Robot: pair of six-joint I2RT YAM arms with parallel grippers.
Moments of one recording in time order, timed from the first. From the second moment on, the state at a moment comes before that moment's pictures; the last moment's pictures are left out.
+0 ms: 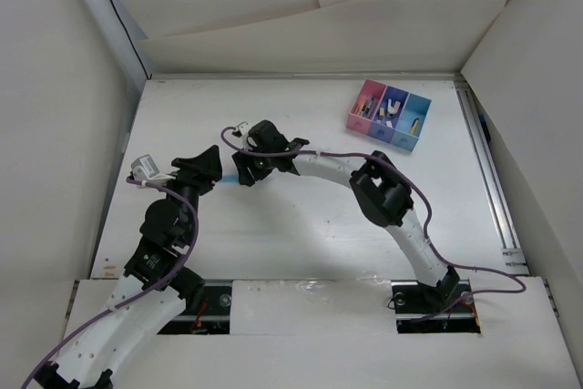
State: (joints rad) left arm -0.57 0.39 0.48 0.03 -0.58 -0.76; right arm 0.87 2.37 1.88 -0.28 -0.23 0.16
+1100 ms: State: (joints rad) left arm -0.57 0.43 0.47 0.03 -0.62 -0.76; right arm 0.92 2.23 1.58 -0.06 0.00 0.29
